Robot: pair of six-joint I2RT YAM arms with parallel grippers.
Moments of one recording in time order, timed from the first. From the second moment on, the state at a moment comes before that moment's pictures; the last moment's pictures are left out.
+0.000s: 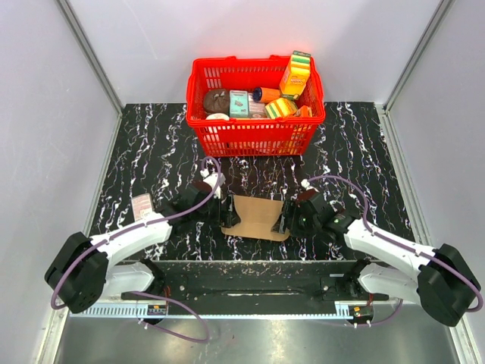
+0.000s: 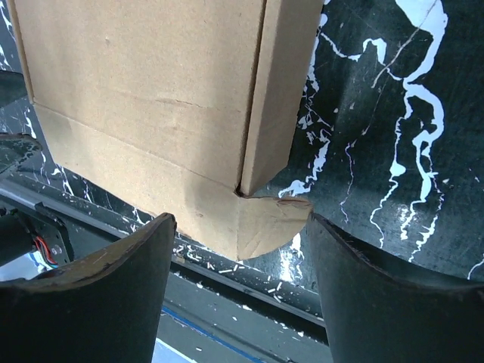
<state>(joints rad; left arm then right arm) -0.69 1.18 0.56 -0.12 0.15 -0.53 0.74 1.08 0.53 -0.32 -0.07 0.87</state>
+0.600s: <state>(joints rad) -0.70 1.18 0.51 -0.11 0.19 -0.53 0.74 1.08 0.49 -0.24 -0.11 0.91</state>
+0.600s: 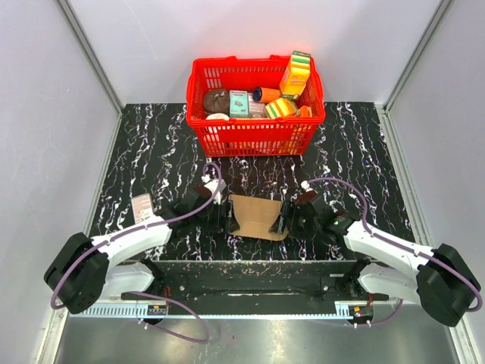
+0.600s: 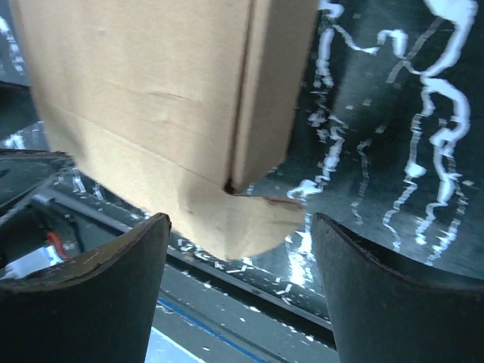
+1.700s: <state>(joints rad) -0.70 1.13 0.47 -0.06 0.18 -0.53 0.74 1.09 0.57 -0.32 -0.14 0.83</state>
